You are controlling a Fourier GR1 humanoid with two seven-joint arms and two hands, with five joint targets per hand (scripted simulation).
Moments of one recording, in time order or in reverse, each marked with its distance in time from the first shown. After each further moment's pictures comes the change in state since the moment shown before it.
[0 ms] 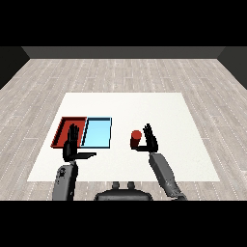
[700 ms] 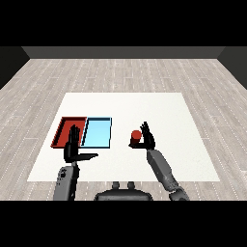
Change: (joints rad) left arm 0.023 -0.019 -0.019 -0.022 -0.018 0.020 -0.002; right arm -0.103 -0.002 0.028 0.130 -0.064 -0.021 -0.023
